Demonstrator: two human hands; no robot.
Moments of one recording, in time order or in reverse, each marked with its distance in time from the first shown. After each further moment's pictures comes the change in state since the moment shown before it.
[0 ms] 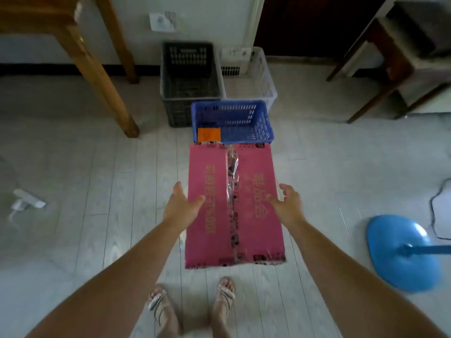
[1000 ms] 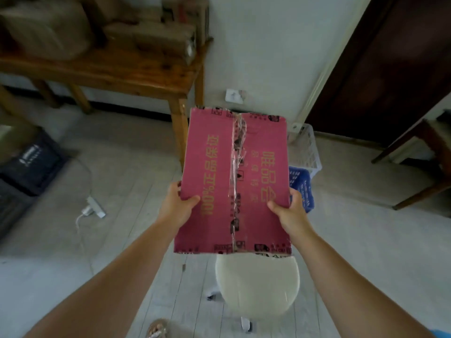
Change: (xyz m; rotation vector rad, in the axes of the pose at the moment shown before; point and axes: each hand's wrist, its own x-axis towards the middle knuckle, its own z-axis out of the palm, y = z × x) left_hand -0.032 0.017 -0.174 -0.475 0.312 0.101; right_hand -0.039 -0.178 0.024 0.384 -0.196 -0.289
